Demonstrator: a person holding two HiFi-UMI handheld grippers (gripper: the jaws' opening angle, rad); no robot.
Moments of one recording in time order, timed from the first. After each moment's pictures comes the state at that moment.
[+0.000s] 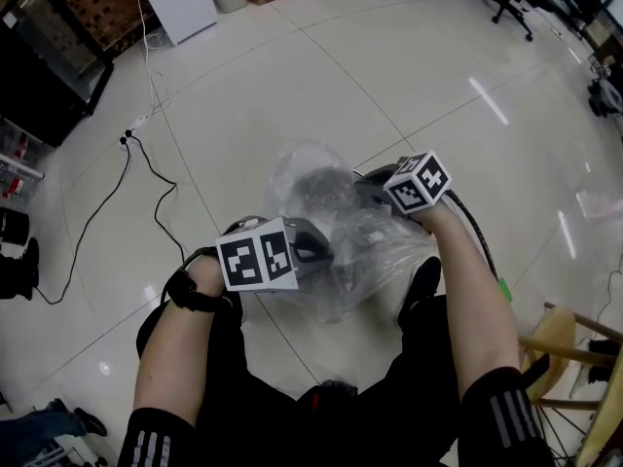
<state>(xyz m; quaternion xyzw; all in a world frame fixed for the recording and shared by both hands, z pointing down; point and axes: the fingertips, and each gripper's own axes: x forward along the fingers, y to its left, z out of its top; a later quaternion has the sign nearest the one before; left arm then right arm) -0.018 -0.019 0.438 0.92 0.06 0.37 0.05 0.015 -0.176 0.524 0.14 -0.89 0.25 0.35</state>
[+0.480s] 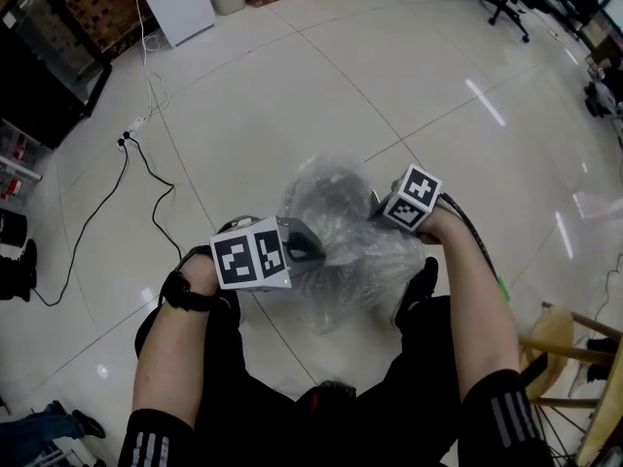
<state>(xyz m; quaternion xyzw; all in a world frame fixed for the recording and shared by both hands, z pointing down) -0.028 -0.017 0.442 0.92 0.06 0.39 0.05 0.053 -0.101 0.573 0.02 -0.81 0.29 0.51</state>
